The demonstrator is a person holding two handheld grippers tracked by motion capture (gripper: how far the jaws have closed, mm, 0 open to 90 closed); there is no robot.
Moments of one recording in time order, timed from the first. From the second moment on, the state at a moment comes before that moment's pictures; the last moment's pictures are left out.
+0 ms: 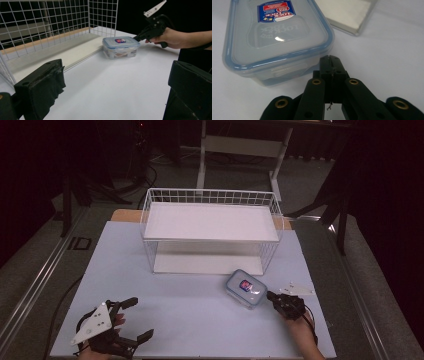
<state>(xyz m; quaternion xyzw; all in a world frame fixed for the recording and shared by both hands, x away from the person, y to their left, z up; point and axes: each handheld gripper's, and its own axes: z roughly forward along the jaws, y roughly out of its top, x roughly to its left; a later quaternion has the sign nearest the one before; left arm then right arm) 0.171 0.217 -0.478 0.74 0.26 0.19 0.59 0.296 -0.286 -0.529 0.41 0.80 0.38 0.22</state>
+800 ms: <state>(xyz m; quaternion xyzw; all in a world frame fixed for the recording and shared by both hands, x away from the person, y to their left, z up) 0.170 0.215 -0.479 0.74 0.26 0.18 0.59 0.337 -0.224 -0.536 0.40 0.80 0.39 0.20</state>
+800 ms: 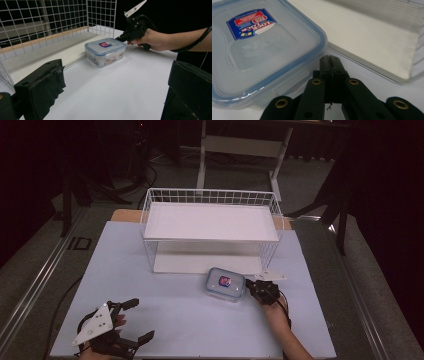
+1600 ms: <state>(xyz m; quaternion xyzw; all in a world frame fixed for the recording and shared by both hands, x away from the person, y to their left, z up) 0.170 0.214 -0.481 0.74 0.26 0.18 0.59 0.320 -0.213 -0.532 0.39 0.82 0.38 0.19</state>
